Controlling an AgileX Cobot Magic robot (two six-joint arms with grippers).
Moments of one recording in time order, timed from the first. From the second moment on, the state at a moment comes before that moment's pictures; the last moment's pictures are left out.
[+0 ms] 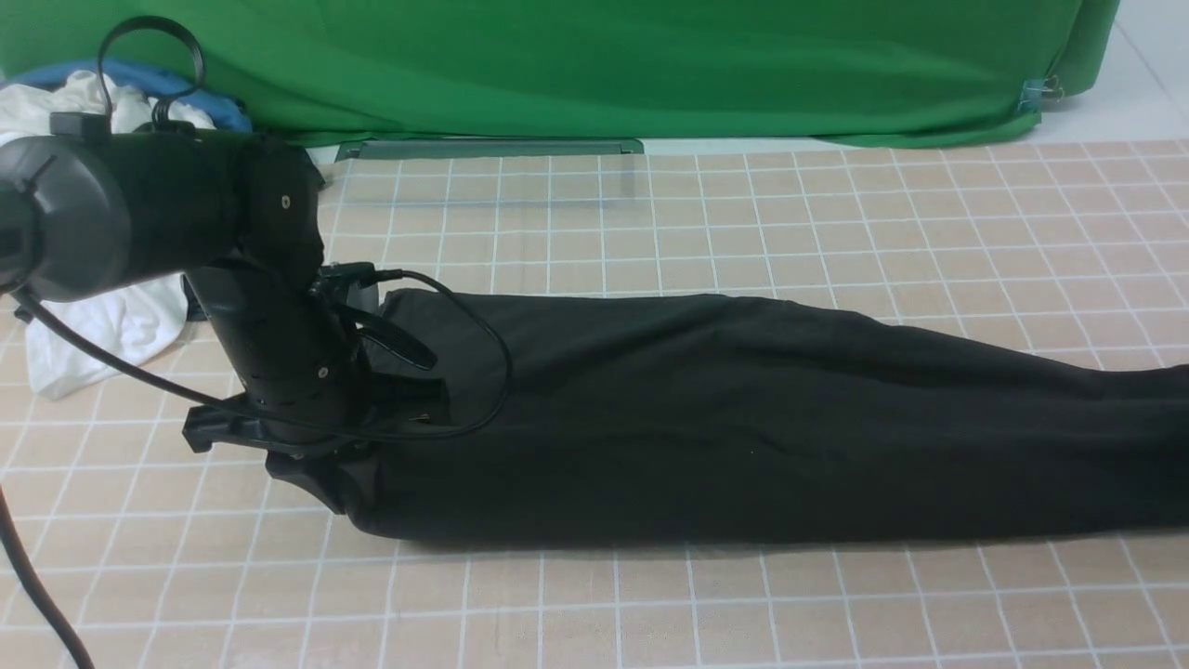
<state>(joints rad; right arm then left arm) -0.23 1.74 -1.27 -0.25 1.07 0.12 -0.27 1.78 -1.17 -0.07 1.02 -0.25</state>
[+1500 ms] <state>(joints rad) -0.14 1.75 -1.02 0.02 1.04 0.01 -0.27 1.54 -0.96 0.02 1.20 -0.27</state>
